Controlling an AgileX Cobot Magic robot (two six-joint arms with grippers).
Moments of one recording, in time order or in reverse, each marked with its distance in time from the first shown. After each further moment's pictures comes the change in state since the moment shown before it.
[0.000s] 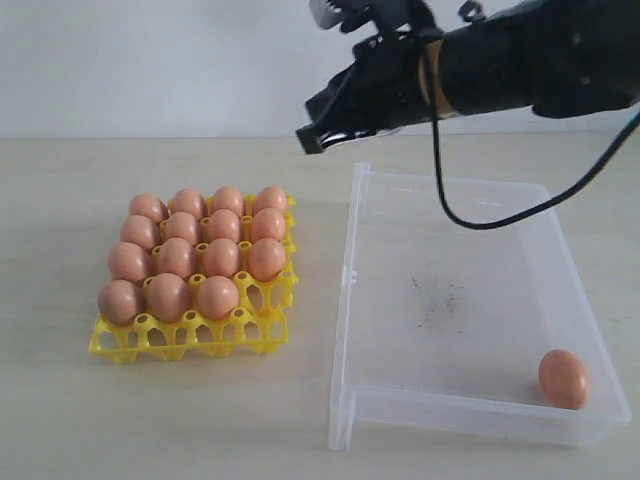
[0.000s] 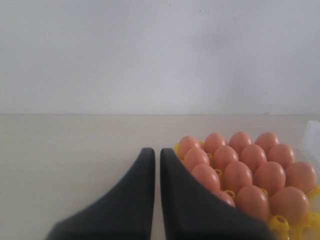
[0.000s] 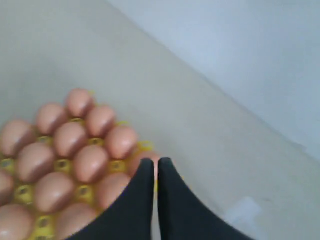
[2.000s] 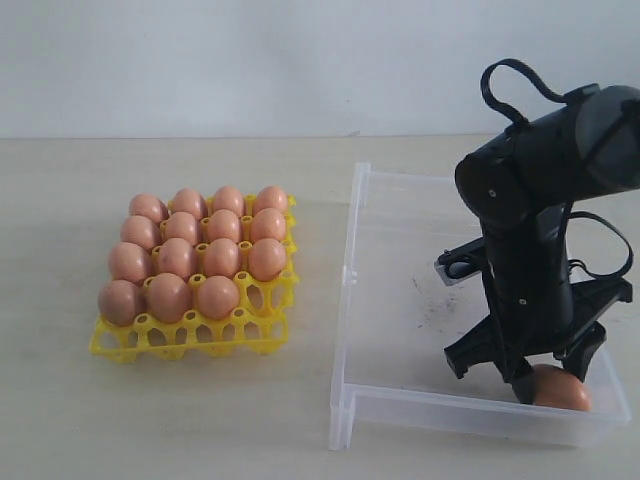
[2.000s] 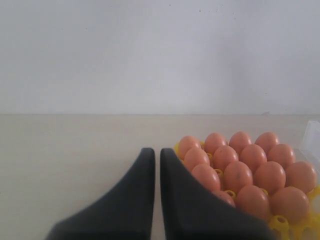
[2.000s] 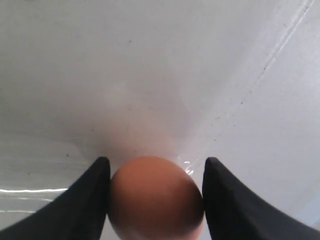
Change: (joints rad) left arm 0.000 0.000 0.000 0.000 0.000 0.000; right arm -0.008 0.254 0.096 1.510 1.344 -1.197
